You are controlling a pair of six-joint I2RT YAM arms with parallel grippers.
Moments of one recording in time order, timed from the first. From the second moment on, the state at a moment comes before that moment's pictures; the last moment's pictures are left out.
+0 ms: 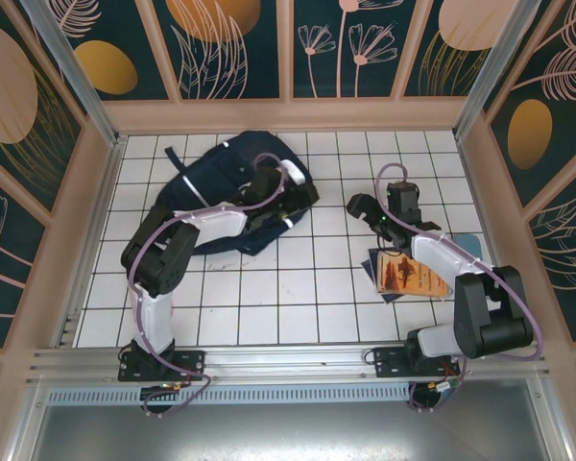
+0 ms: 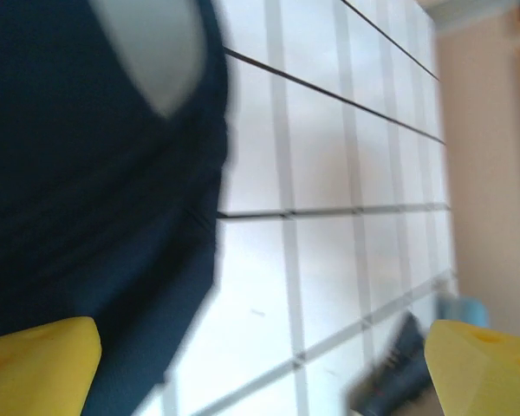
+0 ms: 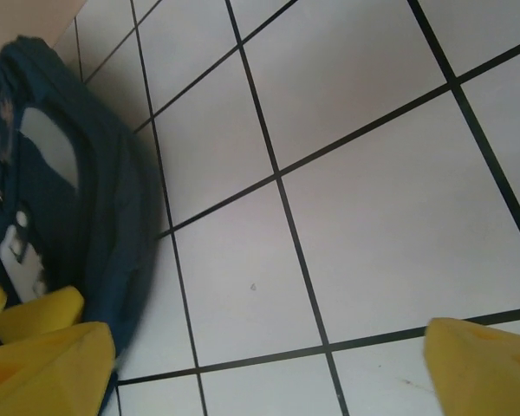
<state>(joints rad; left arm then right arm) -0.63 1.99 1.26 0.13 0.30 -0.93 0.22 1.38 0.72 -0.07 -0.19 0.73</state>
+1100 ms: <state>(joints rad) -0.33 1.39 0.91 -0.28 0.04 -0.56 0.69 1.98 1.23 -0.07 -0.25 0.82</state>
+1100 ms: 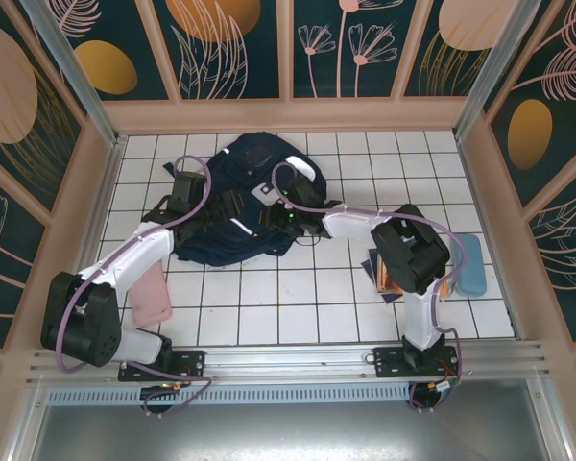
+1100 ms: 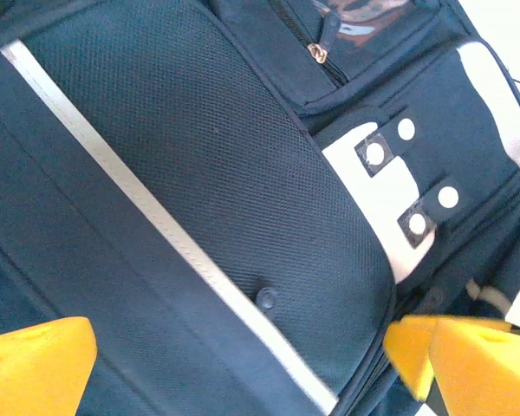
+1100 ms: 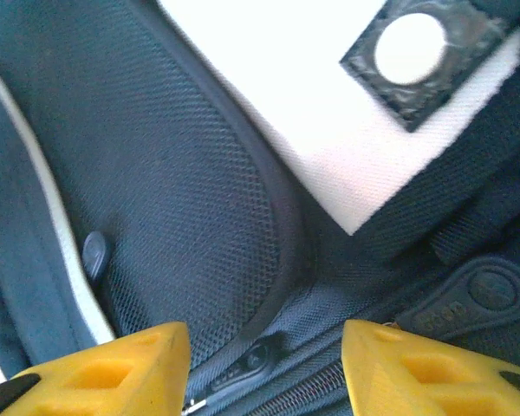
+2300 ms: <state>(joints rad) -0.85 2.00 1.48 -0.63 -0.35 -0.07 0.22 1.41 0.79 -0.13 -0.32 0.79</state>
